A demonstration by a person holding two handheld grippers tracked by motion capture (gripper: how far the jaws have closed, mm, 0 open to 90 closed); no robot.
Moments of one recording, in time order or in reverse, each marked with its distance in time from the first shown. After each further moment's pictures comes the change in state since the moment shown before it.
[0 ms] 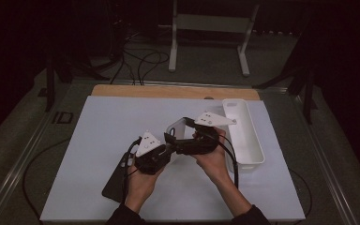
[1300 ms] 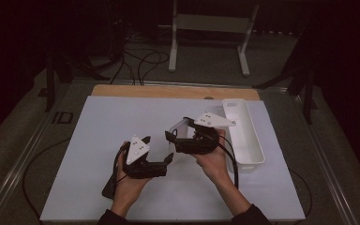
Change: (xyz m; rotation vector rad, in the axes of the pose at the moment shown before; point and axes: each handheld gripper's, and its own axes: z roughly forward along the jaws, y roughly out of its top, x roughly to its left) left arm 0.015 -0.014 -0.031 0.009 0.133 0.081; right arm 0.000 -0.002 0.001 -0.002 -0.048 -0.018
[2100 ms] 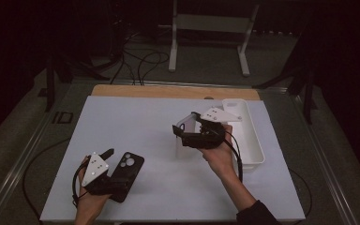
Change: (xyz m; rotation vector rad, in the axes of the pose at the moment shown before) left arm 0.056 -0.063 -0.066 -0.030 0.067 0.053; right arm -0.018 0.007 -0.006 0.001 -0.069 -0.030
